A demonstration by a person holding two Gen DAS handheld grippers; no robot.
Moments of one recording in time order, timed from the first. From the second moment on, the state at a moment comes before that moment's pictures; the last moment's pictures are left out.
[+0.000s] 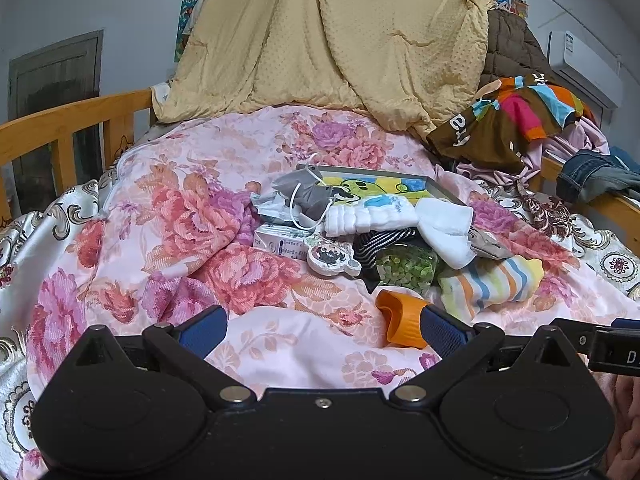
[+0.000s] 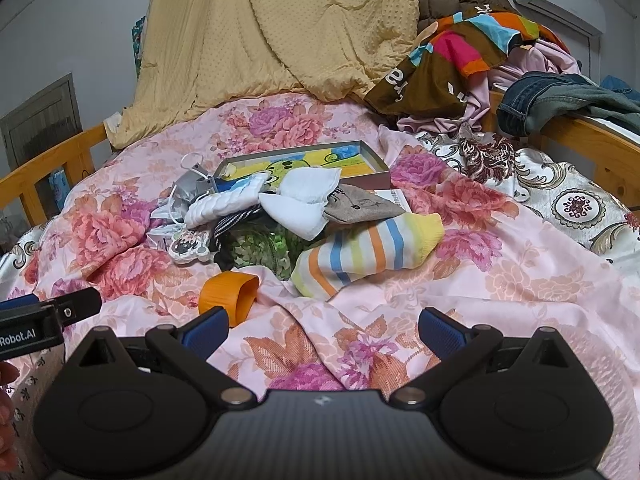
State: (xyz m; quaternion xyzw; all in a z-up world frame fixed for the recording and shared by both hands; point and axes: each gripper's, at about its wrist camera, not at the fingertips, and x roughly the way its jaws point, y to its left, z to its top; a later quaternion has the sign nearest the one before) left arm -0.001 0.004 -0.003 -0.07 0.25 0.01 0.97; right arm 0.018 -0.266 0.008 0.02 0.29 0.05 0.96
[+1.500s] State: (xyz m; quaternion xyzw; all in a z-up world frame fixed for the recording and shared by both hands) left arm 0.000 0.006 -0.008 -0.09 0.24 0.00 0.97; right arm 0.021 -0.266 0.002 0.03 0.30 0.06 0.95
